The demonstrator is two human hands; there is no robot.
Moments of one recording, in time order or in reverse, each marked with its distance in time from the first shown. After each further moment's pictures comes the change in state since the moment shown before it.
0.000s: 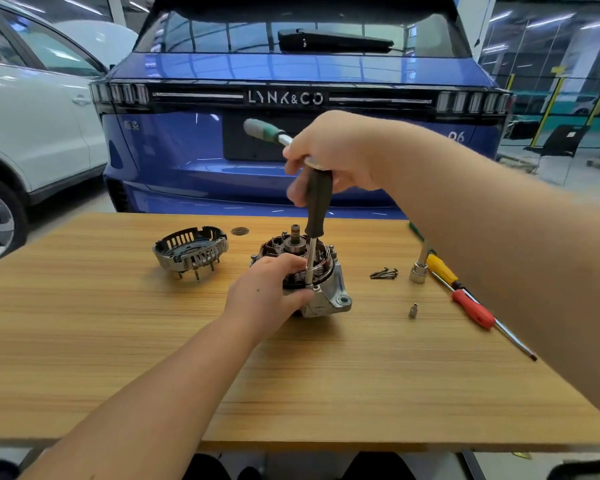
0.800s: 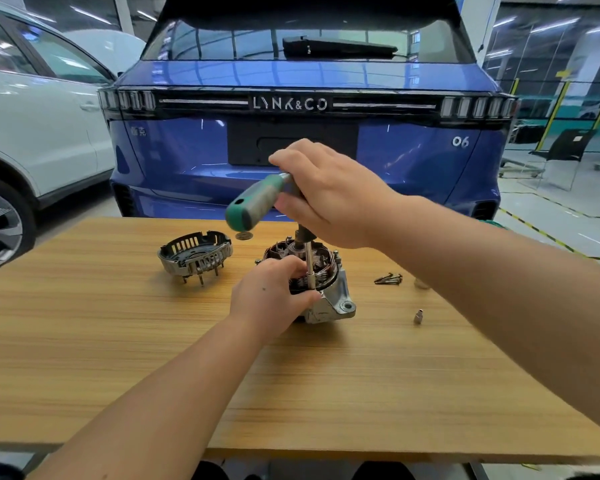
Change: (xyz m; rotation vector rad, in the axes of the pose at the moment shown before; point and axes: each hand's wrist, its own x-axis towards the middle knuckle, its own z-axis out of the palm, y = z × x) left_hand 0.004 0.003 -0.002 0.030 0.074 -0.014; right_hand -0.013 0.052 0.020 -0.937 0.333 -0.897
